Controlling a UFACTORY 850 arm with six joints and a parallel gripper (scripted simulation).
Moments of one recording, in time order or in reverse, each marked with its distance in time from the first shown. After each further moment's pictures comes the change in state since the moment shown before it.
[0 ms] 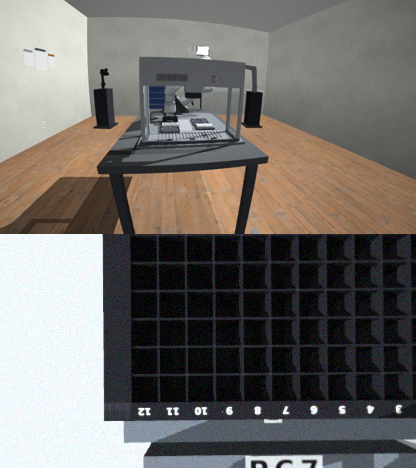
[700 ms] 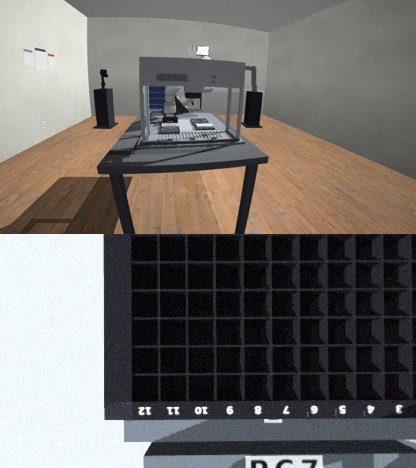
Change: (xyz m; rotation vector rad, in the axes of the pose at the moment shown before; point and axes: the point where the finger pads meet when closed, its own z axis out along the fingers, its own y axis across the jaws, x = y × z) arm 0.018 0.000 0.000 0.000 0.000 0.000
